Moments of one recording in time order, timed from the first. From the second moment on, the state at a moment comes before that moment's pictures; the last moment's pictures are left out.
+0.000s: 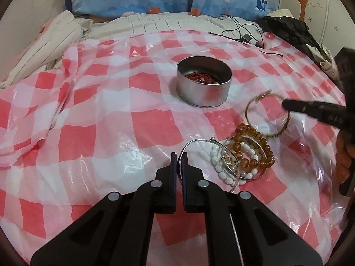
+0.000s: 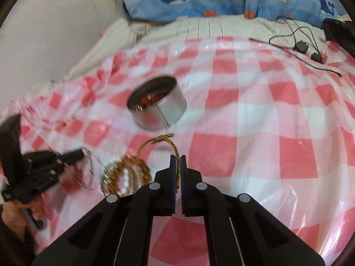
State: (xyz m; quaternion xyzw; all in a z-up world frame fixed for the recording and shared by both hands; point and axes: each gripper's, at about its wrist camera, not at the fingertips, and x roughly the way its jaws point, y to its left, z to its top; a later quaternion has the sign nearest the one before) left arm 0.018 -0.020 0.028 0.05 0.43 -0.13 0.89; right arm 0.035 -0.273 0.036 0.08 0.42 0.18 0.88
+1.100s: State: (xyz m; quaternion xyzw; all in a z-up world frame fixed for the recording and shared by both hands) left arm 0.029 -0.018 0.058 -0.01 0.39 -0.17 0.91; right arm 0.030 -0.257 0.074 0.10 0.34 0.25 0.90
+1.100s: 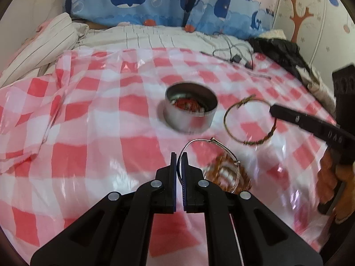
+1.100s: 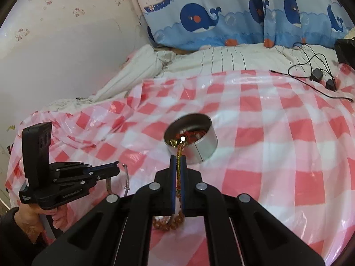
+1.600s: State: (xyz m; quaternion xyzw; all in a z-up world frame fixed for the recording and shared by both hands) left arm 0.122 -0.056 0.070 0.01 0.37 -0.17 0.91; right arm 0.080 -0.265 0.099 0.11 0.31 0.25 0.91
